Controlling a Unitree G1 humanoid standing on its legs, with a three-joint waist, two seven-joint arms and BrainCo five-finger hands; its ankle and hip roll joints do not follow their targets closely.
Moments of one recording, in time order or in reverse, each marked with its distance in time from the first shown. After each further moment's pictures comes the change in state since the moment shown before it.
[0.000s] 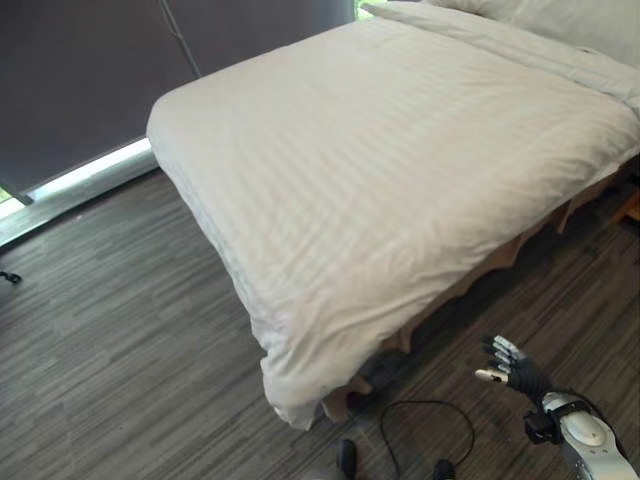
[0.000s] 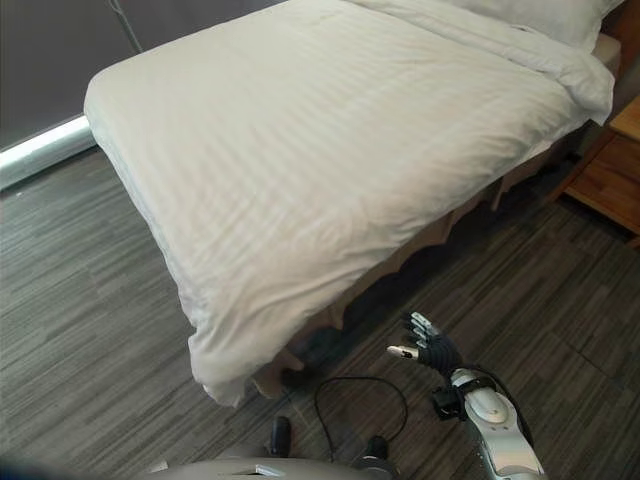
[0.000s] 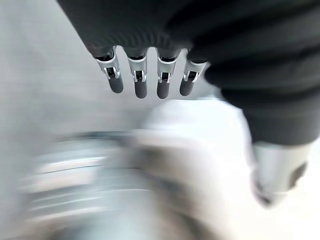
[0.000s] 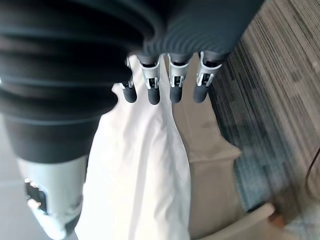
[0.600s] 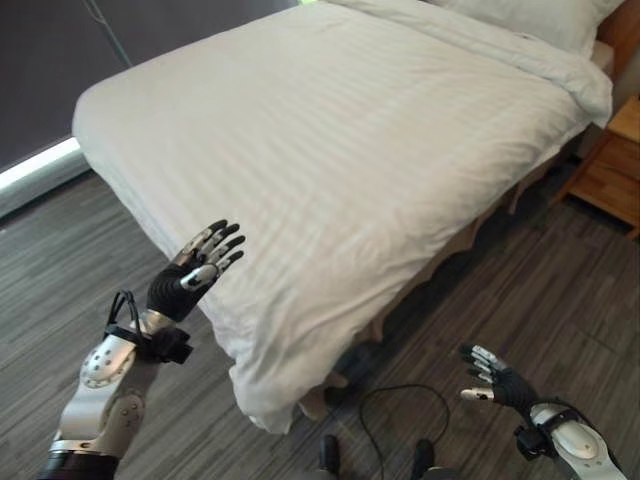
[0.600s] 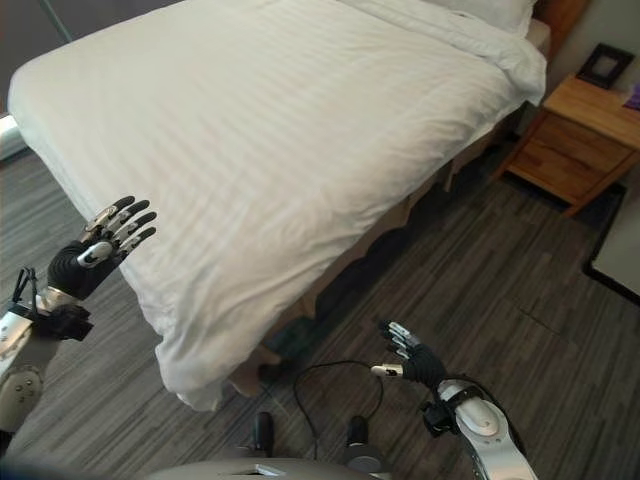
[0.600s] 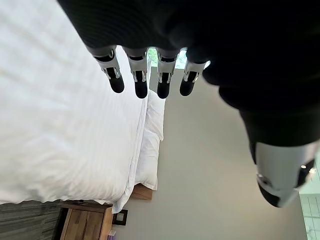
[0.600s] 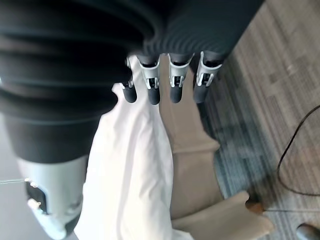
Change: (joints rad) left arm -0.359 0.124 -0.161 -0.354 -0.327 -0.081 0.194; right arm 0.044 -0.043 0.124 -0.029 0.002 -0.052 0.035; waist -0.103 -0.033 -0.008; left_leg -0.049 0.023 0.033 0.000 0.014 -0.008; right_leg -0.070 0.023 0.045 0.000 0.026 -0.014
